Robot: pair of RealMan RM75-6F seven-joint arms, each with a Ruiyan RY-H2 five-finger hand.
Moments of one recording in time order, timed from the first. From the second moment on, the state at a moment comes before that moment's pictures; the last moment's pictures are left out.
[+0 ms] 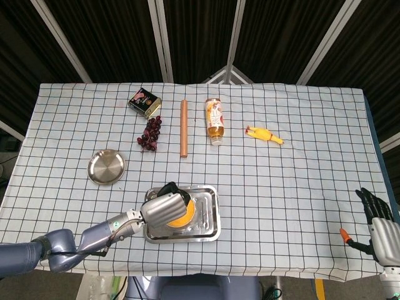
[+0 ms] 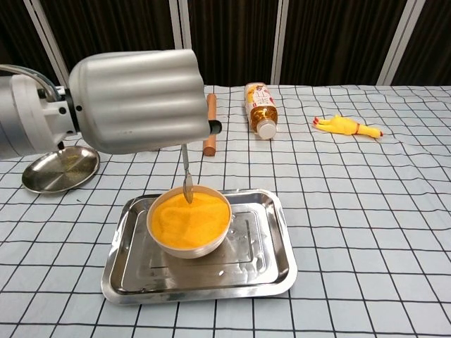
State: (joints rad) left arm -0.85 -1.37 -0.08 -1.69 1.80 0.93 1.24; right arm 0.01 -1.05 0.04 -1.70 -1.46 1.44 0.22
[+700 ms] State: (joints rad) left arm -0.81 -1.37 -0.08 -1.64 1.79 0.97 1.23; right arm 0.01 -1.05 0.04 -1.71 -1.45 1.44 0.22
